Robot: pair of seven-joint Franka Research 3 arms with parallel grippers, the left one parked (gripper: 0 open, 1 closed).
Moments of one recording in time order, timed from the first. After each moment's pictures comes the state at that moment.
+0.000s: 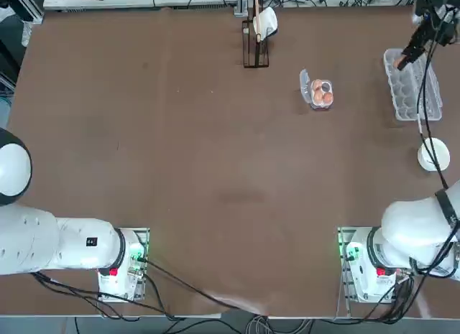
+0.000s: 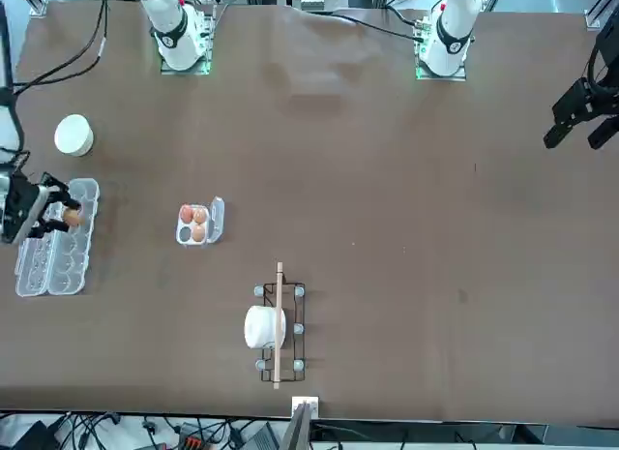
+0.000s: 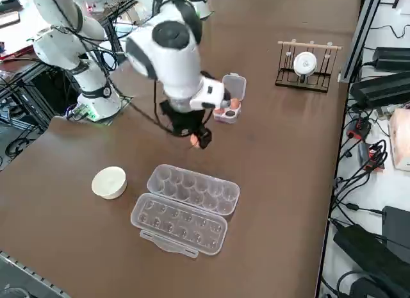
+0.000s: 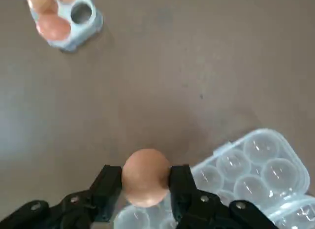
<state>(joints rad) -0.37 0.36 0.08 -1.74 0.10 1.98 -1.30</state>
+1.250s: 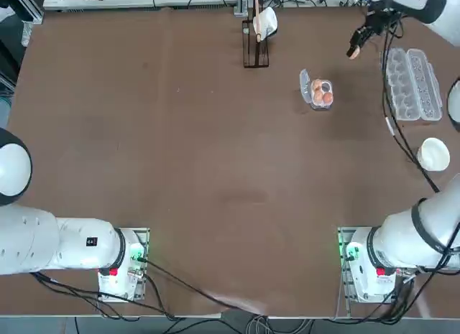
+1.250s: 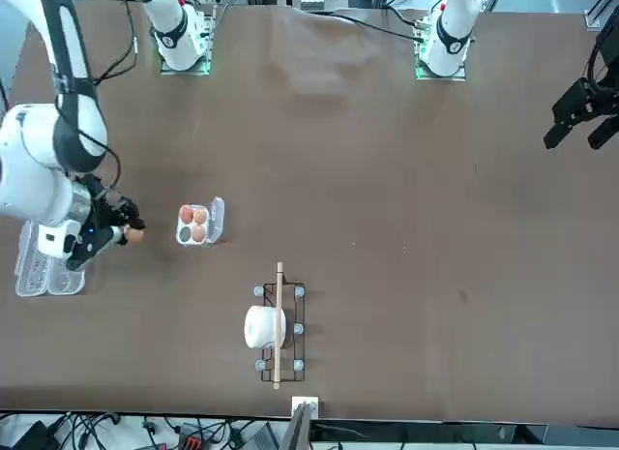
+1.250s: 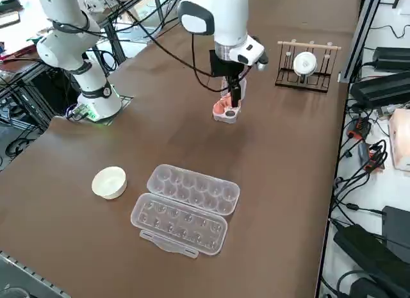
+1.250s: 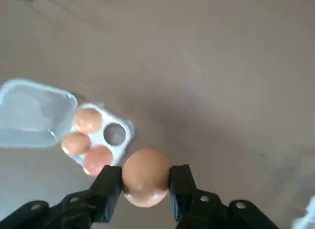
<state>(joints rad) -0.05 0.35 0.08 -1.79 0.10 2.10 -0.52</state>
